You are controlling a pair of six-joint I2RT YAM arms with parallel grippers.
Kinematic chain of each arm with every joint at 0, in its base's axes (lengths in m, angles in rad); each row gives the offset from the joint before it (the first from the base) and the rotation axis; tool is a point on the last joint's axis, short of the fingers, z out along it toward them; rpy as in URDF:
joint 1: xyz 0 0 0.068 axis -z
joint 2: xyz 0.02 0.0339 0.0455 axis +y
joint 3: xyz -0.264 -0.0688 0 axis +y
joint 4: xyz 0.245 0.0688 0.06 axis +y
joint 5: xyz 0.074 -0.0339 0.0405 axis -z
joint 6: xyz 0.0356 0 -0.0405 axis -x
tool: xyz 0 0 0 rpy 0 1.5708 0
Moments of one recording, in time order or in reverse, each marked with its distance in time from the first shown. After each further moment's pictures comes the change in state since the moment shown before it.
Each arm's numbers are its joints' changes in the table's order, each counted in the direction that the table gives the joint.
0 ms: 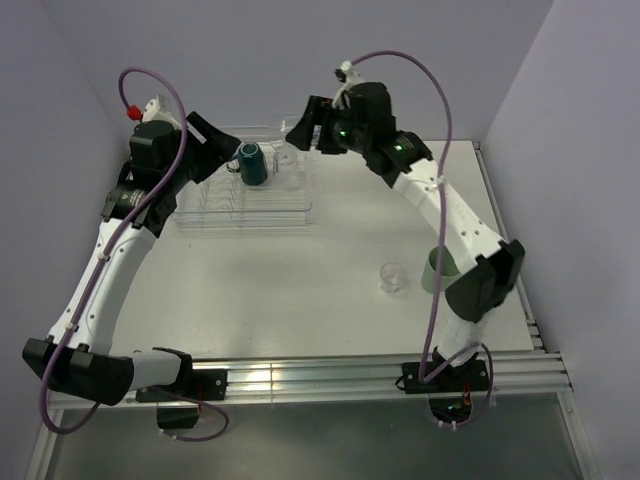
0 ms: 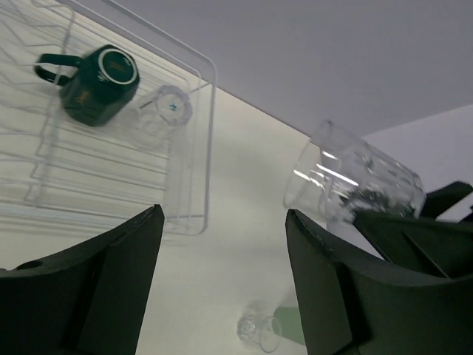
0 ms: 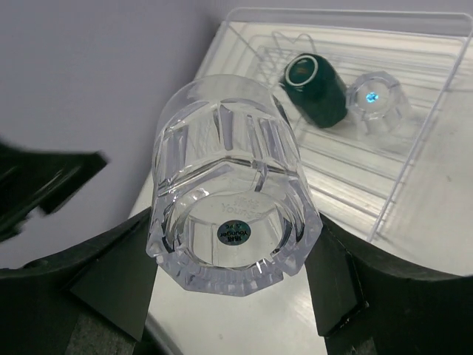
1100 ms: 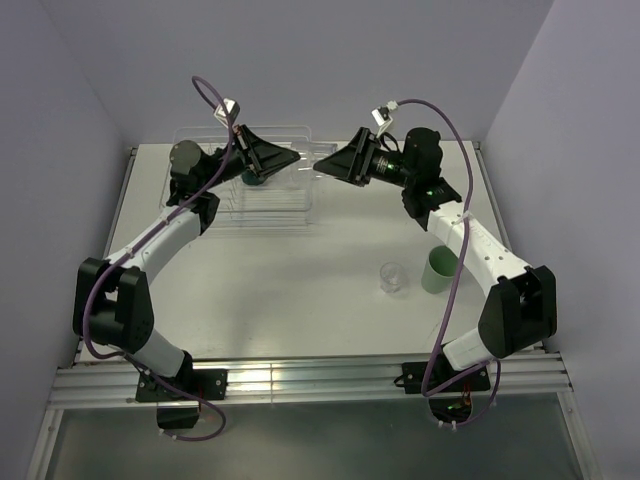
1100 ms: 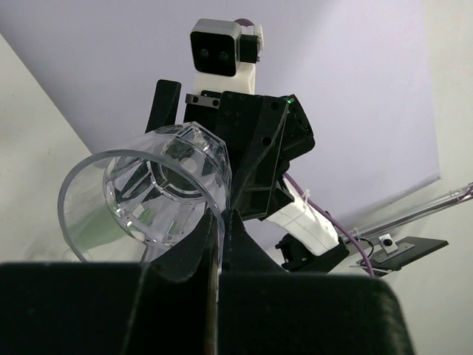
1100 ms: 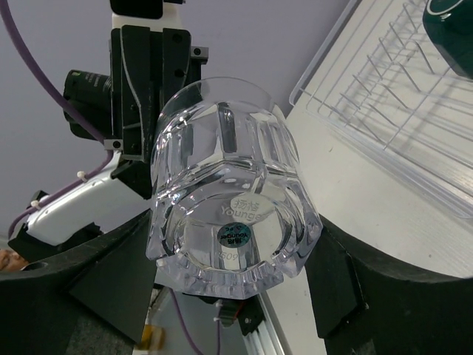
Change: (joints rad) left arm 0.038 0.265 0.288 -1.207 0.851 0.622; right arm 0.168 -0.202 0.574 -0.647 -0.523 -0.366
